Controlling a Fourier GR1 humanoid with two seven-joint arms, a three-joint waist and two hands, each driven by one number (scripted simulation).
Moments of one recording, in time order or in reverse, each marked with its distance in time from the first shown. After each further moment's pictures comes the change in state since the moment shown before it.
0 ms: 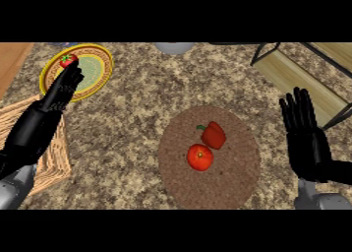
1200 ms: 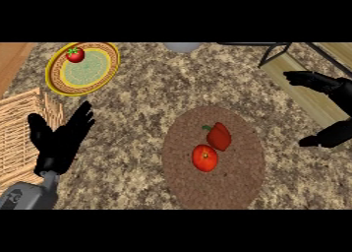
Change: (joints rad) left arm 0.109 -0.169 0.032 0.232 0.198 0.057 0.372; right arm -0.374 -0.516 0.074 0.343 0.219 0.602 0.027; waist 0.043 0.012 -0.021
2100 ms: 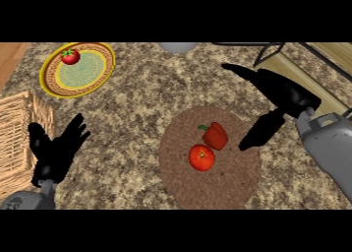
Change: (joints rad) left arm 0.058 -0.037 0.063 0.099 -0.036 -0.025 -0.026; right arm -0.209 0.213 0.203 -0.268 0.215 -0.086 0.708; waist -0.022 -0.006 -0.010
